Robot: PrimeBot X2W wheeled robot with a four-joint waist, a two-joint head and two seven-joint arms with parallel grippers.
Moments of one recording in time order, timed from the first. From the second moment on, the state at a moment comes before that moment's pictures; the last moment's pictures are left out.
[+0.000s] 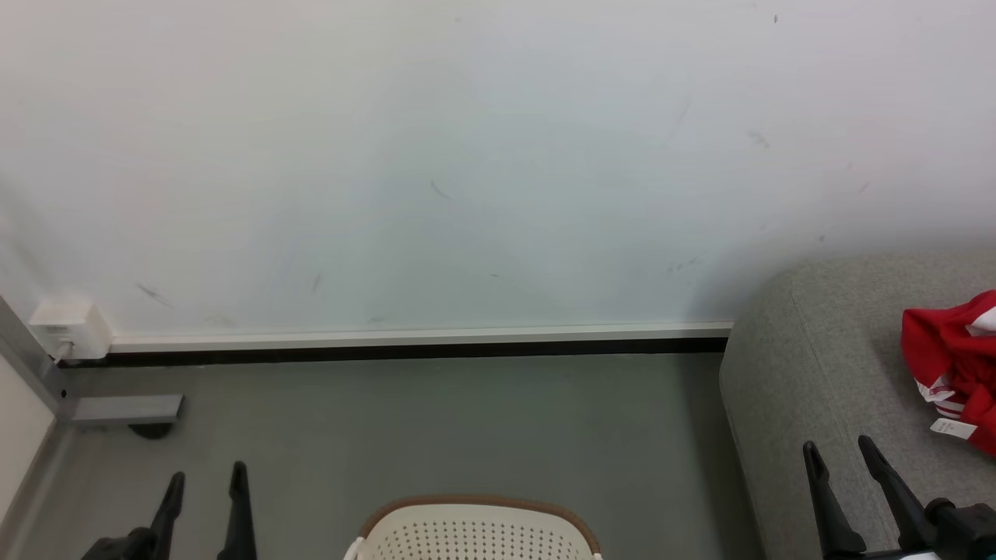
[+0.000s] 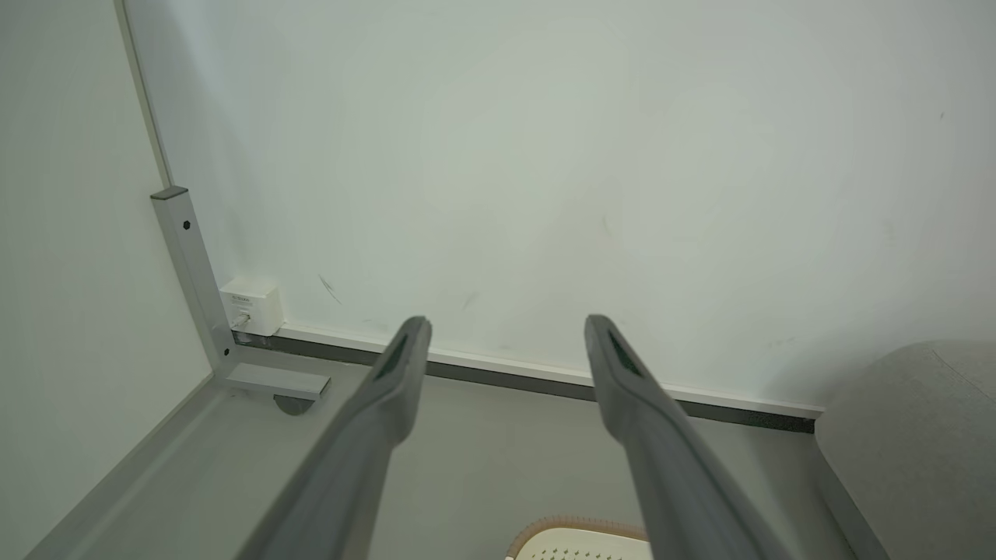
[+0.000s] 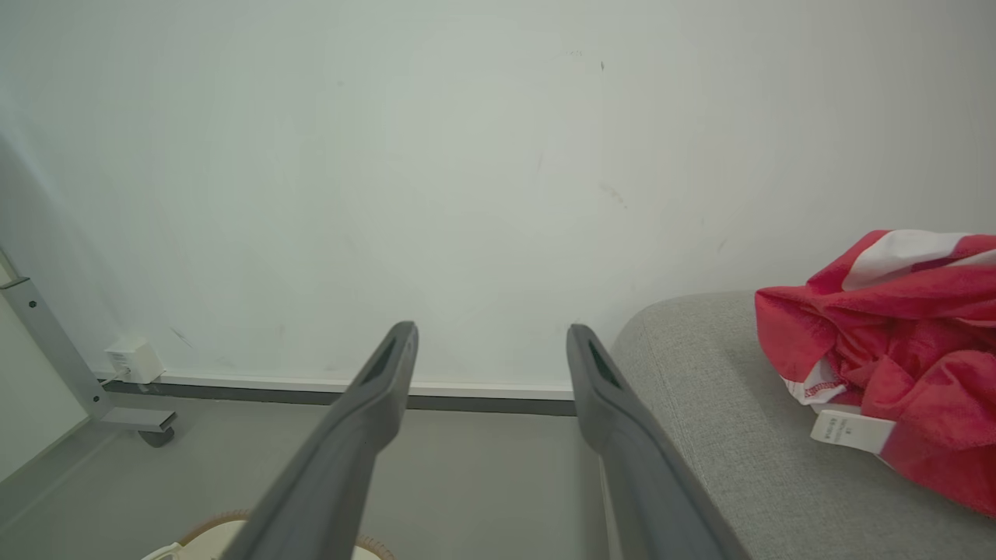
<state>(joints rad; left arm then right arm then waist) 0.00 0.11 0.08 0.27 -0.21 -0.02 -0.26 -0.06 -0.22 0.16 0.31 0.42 0.13 -0.26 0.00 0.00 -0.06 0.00</state>
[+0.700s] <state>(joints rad) -0.01 0.07 0.15 0.31 -0.15 -0.08 -0.26 -0.06 -0.22 0.17 0.31 0.43 0.13 -0.26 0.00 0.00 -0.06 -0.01</state>
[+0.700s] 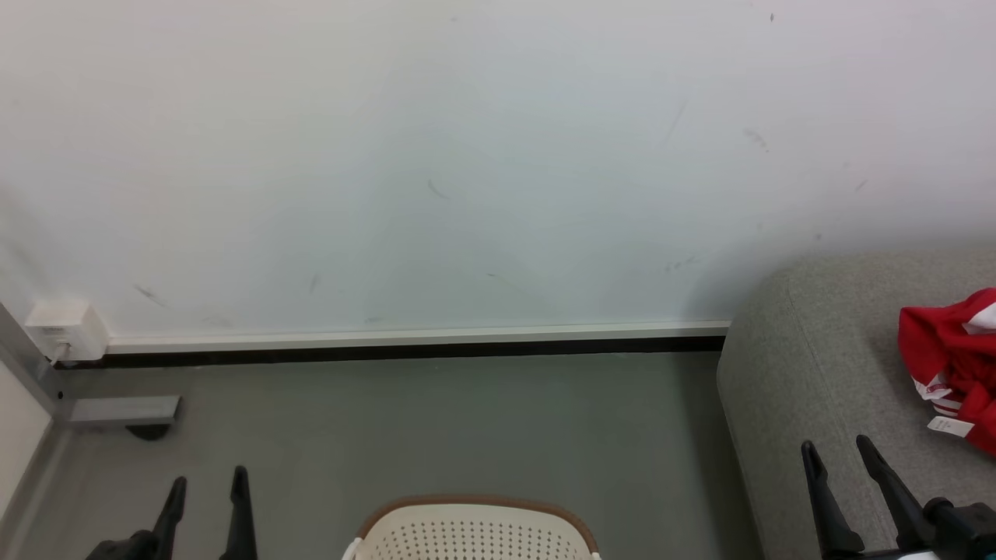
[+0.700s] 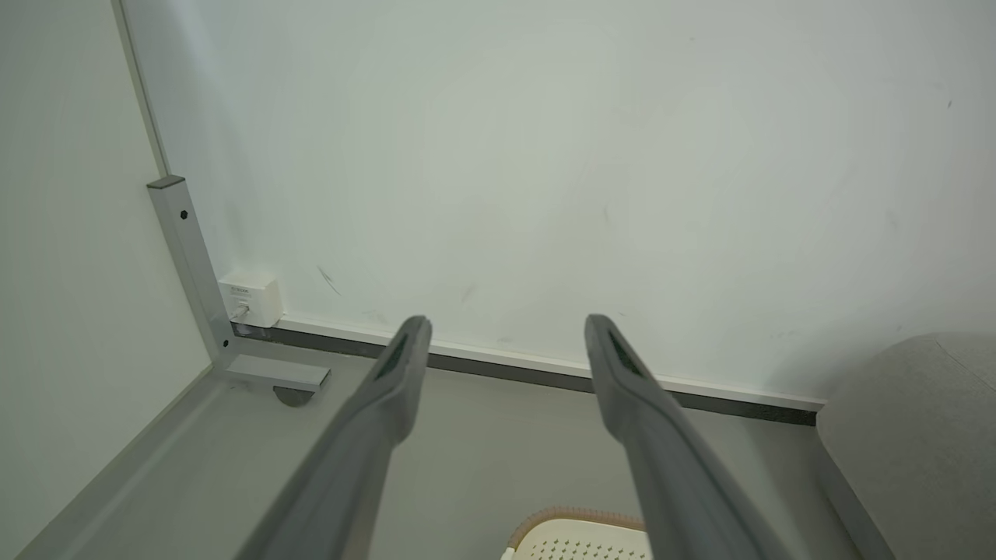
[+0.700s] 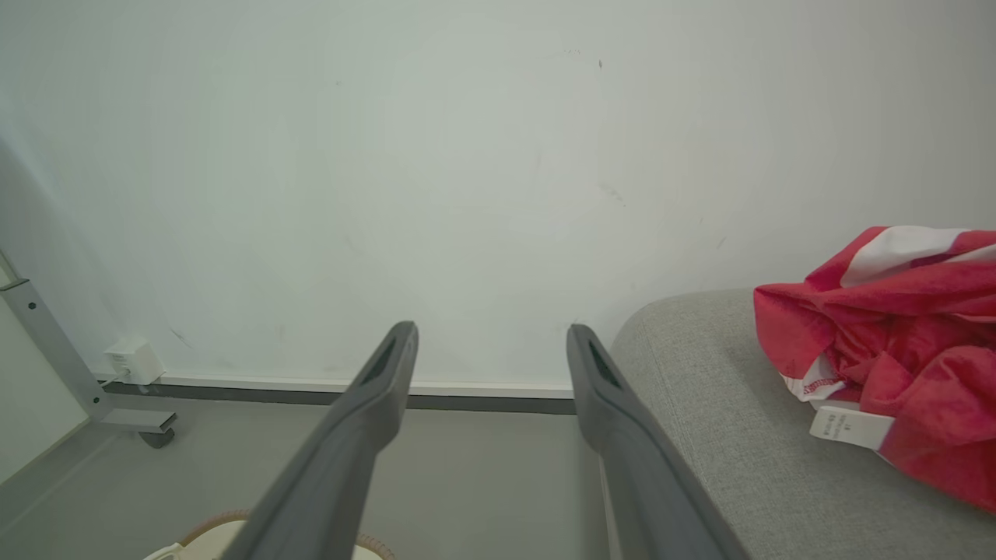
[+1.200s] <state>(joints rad) 0.01 0.04 0.16 0.37 -0.15 -0.09 -0.26 -0.03 -0.19 0.19 0.36 0.43 0.13 -0.25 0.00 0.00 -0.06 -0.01</state>
